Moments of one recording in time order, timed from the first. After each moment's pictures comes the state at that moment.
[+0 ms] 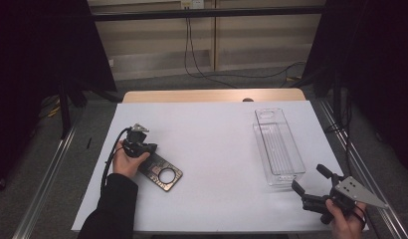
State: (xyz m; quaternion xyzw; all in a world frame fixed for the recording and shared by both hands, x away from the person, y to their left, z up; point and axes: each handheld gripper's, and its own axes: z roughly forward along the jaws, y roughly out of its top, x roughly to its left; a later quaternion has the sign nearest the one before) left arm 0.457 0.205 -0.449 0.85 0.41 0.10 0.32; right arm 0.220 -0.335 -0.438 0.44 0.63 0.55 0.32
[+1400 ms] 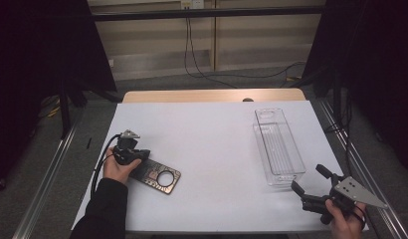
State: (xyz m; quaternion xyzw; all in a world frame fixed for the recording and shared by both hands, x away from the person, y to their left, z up) left arm 0.435 0.231 -0.446 0.85 0.41 0.09 0.32; right arm 0.220 -0.334 -0.438 0.44 0.63 0.55 0.32
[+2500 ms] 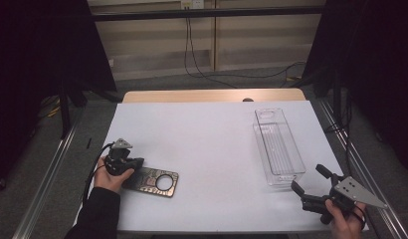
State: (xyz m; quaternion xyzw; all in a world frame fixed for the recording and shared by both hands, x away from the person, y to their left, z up) left arm 0.404 0.248 -0.445 0.85 0.40 0.10 0.32; right arm 0.220 -0.334 -0.438 0.44 0.63 0.55 0.32
